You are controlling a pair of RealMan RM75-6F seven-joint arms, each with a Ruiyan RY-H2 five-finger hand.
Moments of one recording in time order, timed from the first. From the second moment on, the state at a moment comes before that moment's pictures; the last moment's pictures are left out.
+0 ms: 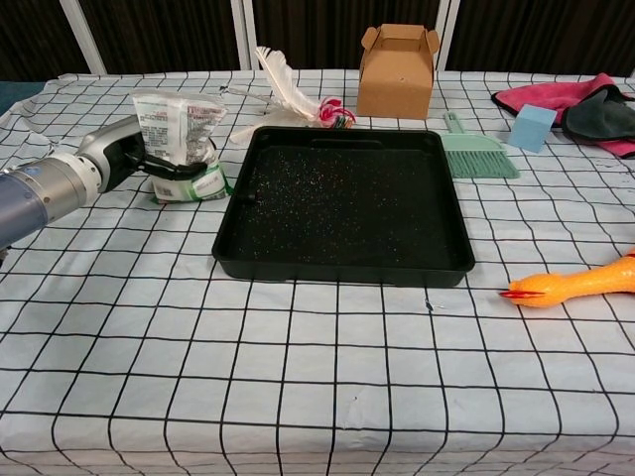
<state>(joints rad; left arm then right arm) -0.82 -1.92 -0.12 -0.51 1.46 0.88 -1.20 0.02 -1.16 0.11 -1.67 -1.42 1.53 -0.12</state>
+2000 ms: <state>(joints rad) -1.21 -1.51 -0.23 -1.12 1.15 0.53 -0.02 0.01 -1.15 0.13 -1.68 -1.38 1.54 -0.09</state>
